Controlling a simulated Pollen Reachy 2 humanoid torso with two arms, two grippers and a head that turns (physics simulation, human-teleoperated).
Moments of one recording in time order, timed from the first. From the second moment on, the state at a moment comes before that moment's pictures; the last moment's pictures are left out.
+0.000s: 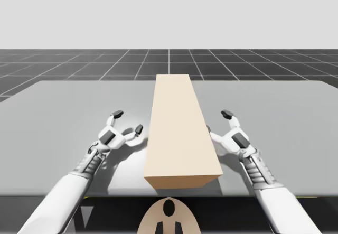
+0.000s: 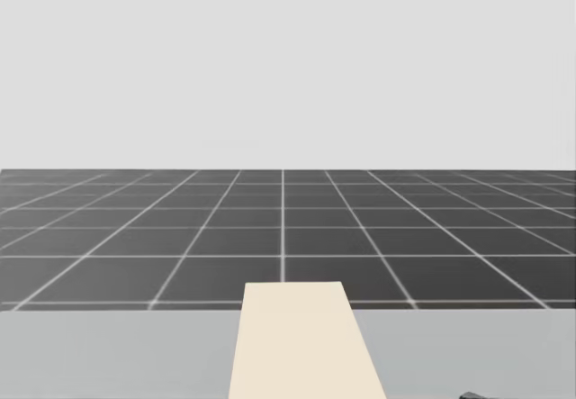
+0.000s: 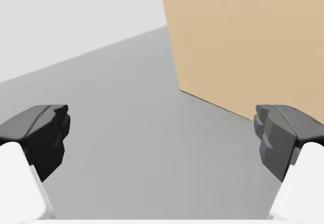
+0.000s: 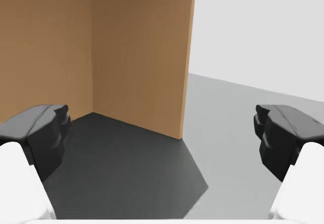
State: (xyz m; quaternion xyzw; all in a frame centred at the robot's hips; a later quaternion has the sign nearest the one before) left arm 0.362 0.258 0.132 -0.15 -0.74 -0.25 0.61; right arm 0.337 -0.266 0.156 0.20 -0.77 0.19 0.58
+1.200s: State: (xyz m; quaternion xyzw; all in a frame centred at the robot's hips) left arm 0.314 0.209 0.136 -0.25 -0.70 -0.41 0.53; right arm 0.362 -0.172 0.095 0.38 -0.69 0.32 0.53
